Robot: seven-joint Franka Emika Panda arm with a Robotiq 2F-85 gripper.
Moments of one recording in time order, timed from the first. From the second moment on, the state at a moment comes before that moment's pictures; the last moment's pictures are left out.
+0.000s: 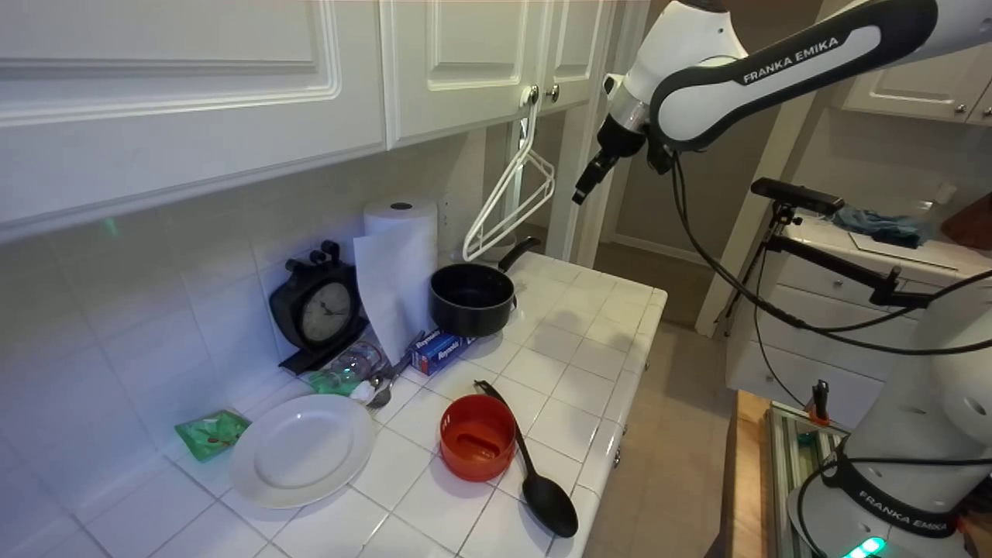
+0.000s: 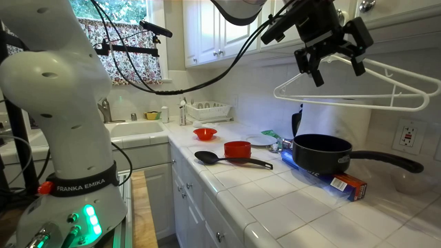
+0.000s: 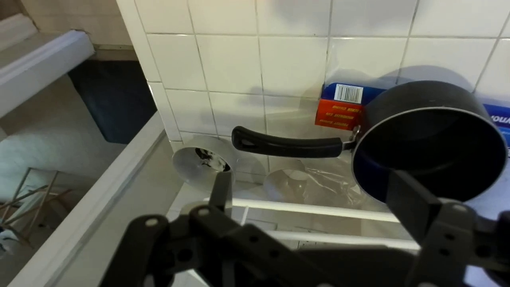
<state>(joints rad) -0.20 -0.26 -0.18 -2.32 -0.29 2.55 -0.15</state>
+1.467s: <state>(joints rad) -0.16 -0.31 -0.14 -2.40 -0.15 2.70 -0.03</state>
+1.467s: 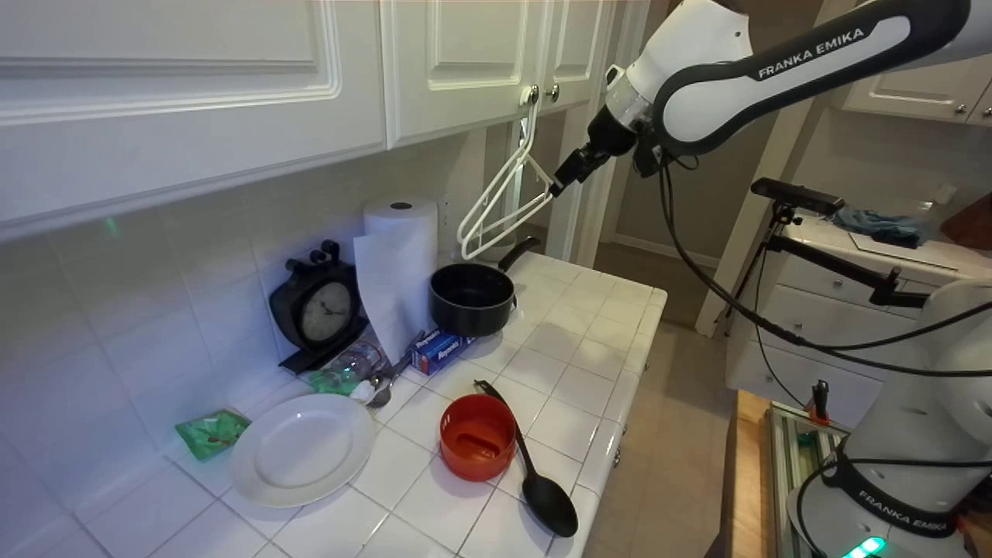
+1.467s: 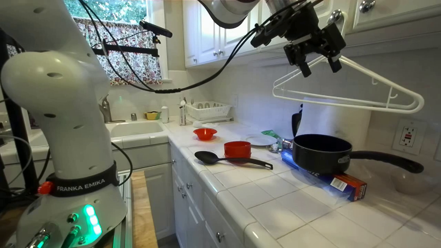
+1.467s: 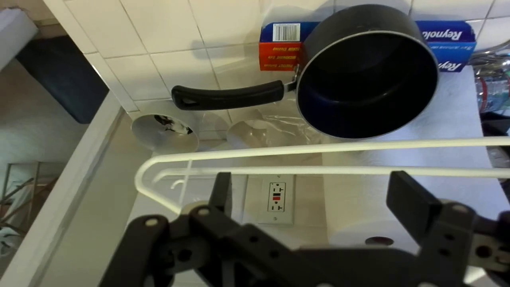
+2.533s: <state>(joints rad) -0.13 -0.26 -0.11 -2.38 -0.05 2.71 0.08</state>
